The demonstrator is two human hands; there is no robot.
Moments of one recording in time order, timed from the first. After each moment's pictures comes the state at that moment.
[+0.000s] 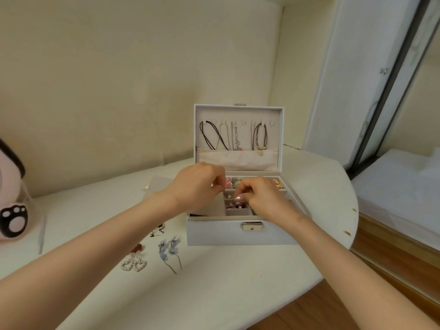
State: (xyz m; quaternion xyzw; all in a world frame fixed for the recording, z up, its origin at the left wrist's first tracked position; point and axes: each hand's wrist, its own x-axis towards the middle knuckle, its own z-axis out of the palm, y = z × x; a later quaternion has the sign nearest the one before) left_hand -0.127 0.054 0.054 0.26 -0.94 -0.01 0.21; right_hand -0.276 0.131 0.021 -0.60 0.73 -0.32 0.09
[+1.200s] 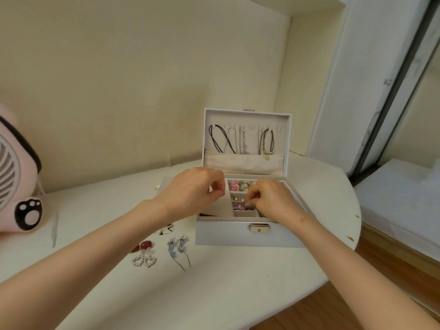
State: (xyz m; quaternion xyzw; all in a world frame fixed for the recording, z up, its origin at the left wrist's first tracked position) left_hand -0.092 0.065 0.057 0.24 -0.94 -0.04 0.22; right_hand -0.273 0.134 0.028 -0.59 0.78 -0.21 0.02
